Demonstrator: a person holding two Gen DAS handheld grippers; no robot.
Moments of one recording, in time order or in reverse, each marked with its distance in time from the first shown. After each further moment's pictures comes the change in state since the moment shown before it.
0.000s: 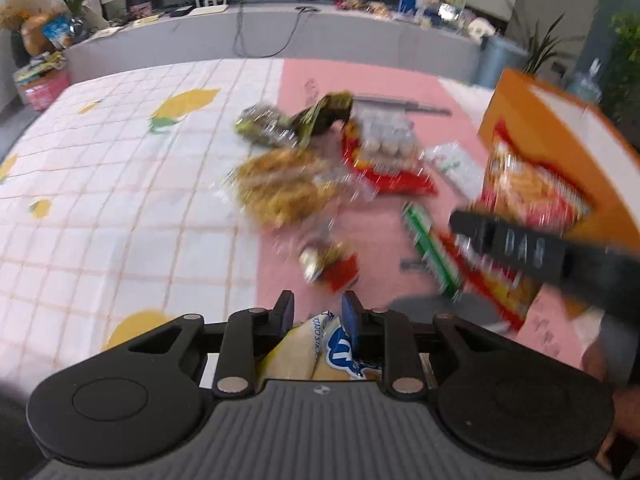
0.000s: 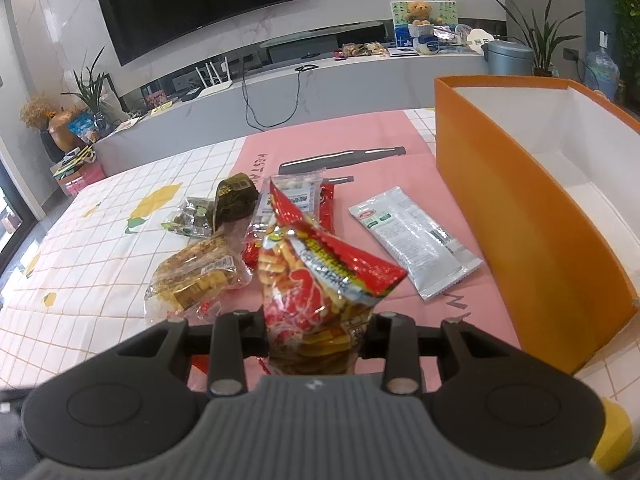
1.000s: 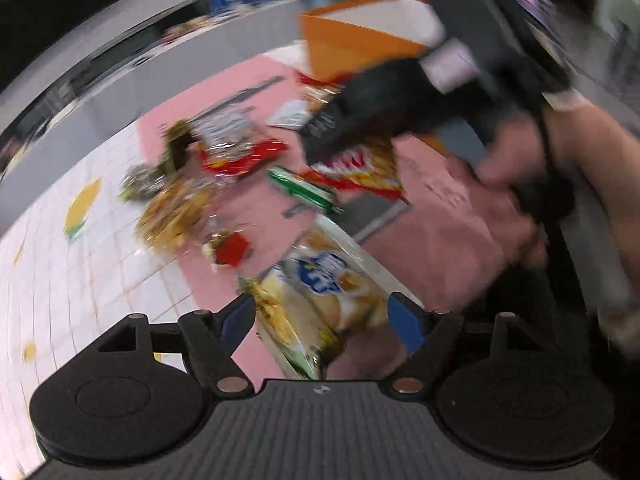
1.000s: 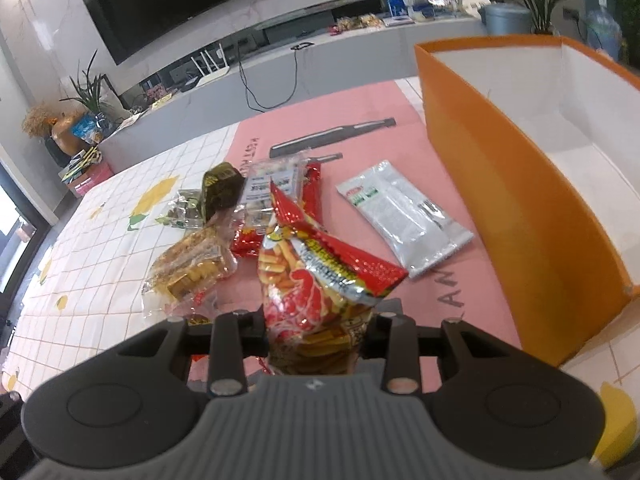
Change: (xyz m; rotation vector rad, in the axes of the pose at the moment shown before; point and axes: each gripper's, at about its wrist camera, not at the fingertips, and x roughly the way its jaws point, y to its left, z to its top) left arm -0.045 -0.052 -0.047 0.655 0.042 -0.127; right arm -0.002 -0.030 0.005 0.075 0.077 0.051
